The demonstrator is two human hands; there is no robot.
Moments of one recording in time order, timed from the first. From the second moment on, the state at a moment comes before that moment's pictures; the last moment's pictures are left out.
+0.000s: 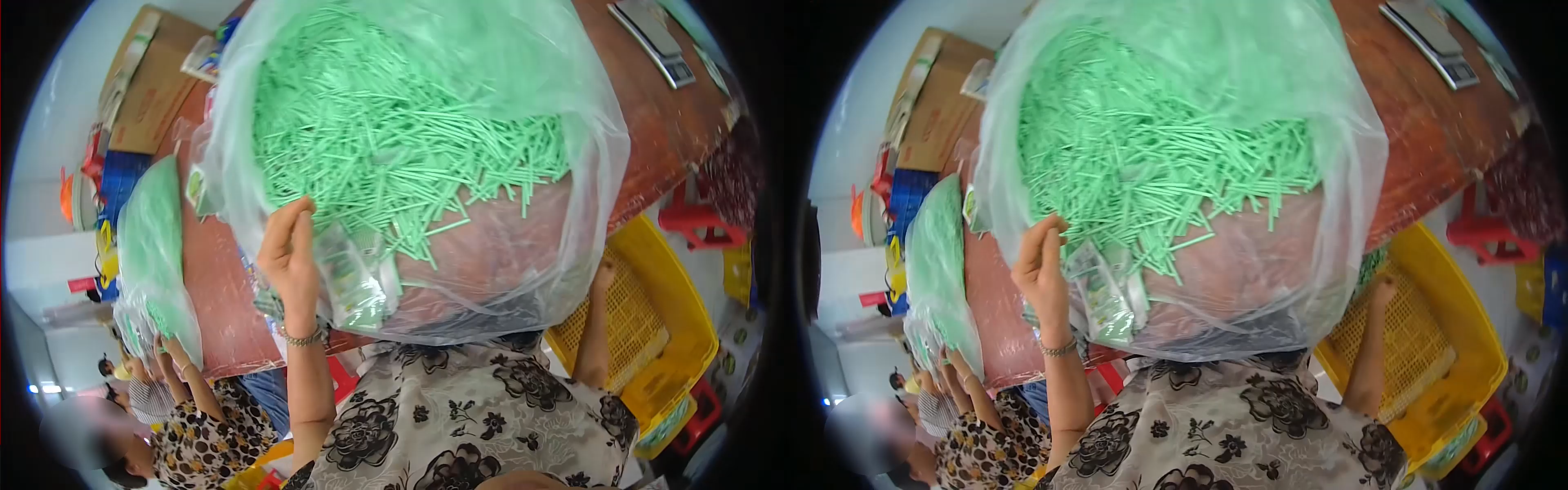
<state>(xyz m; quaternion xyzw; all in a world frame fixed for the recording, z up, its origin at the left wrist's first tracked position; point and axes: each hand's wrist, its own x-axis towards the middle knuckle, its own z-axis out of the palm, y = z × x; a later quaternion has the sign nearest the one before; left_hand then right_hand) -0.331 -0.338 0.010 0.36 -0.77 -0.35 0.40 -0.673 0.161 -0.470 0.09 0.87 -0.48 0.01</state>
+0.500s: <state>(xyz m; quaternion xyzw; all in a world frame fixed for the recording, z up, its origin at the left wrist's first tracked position) -0.317 -0.389 -0.021 0.29 -0.90 -0.07 0.33 -0.543 -0.316 0.047 -0.71 0.62 -0.33 -0.05</state>
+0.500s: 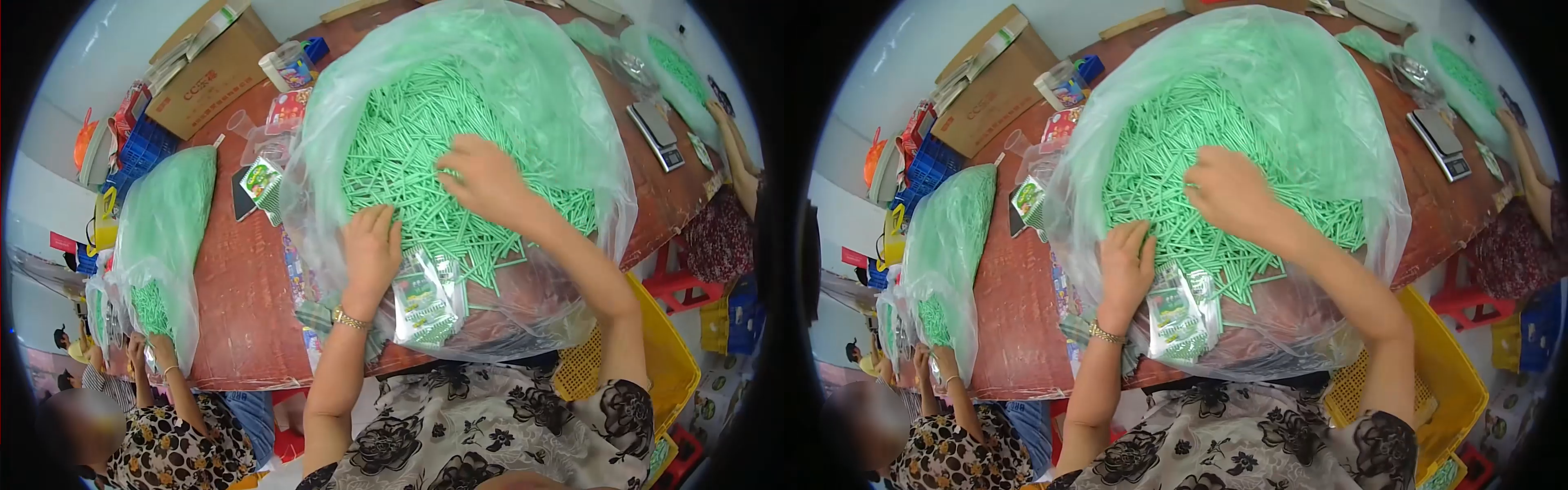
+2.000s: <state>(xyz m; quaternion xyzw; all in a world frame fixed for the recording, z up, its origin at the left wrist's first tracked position) -0.375 -0.341 0.030 0.23 -0.49 -0.74 0.40 -0.506 -0.316 0.024 -0.59 0.51 -0.60 0.18</state>
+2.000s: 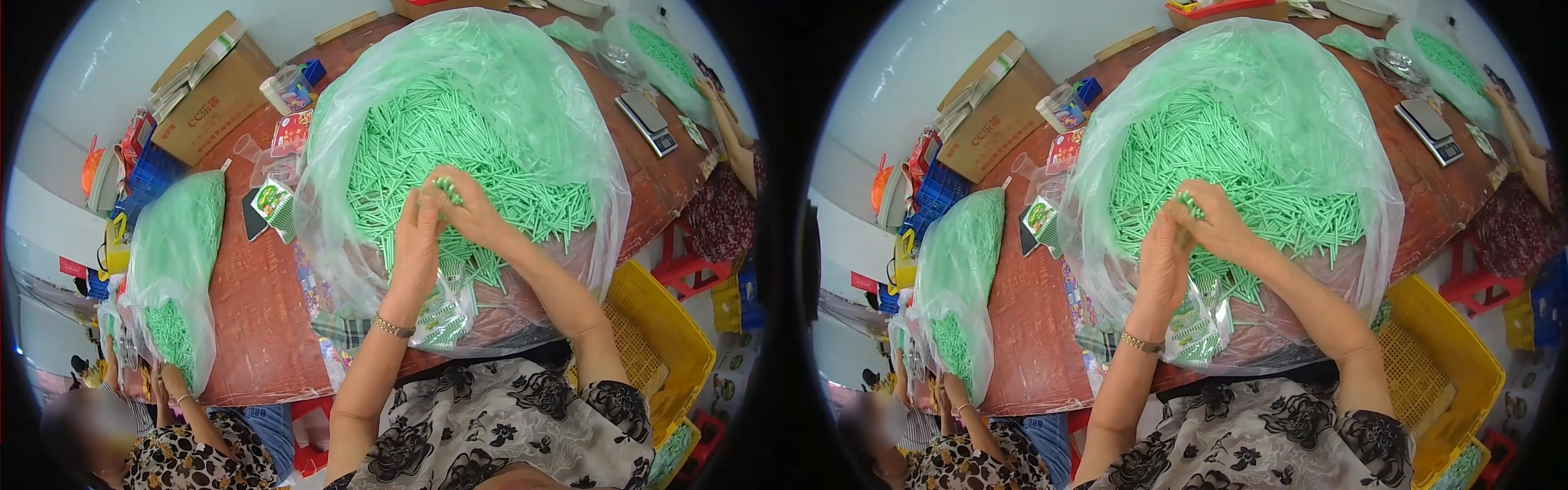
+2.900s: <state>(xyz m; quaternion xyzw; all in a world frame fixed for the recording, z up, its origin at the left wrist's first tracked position) -0.380 -0.359 0.049 0.22 -0.73 -0.49 0.43 -0.529 -0.305 0.016 -0.56 0.44 -0.50 0.50</state>
